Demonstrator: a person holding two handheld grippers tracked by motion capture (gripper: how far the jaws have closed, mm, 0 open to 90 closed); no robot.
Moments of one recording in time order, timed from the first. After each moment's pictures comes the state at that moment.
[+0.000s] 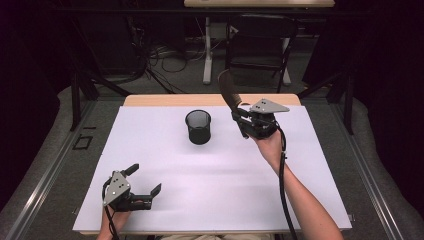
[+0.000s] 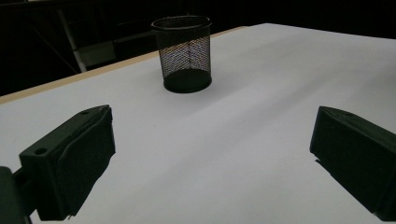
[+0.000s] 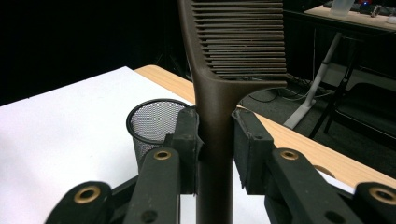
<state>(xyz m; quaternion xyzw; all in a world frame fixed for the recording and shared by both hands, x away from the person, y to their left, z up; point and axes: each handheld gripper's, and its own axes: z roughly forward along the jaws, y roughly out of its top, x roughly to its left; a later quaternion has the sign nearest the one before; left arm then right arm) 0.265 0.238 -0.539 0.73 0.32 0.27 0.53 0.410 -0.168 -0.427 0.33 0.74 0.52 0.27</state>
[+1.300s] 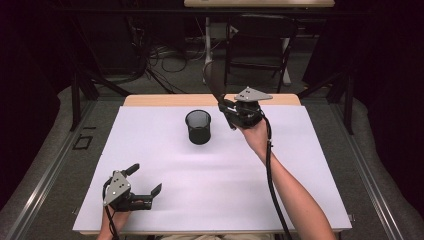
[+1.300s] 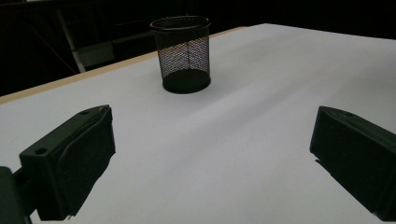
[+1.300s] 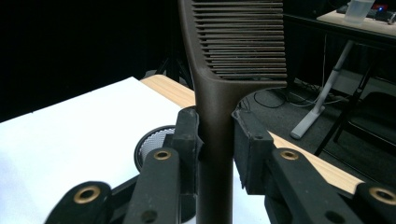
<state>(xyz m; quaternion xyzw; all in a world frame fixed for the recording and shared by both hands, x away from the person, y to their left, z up) 0.266 0.238 -0.539 0.73 0.32 0.27 0.53 0.434 -0.130 -0.412 0.32 0.74 0.53 0.26</state>
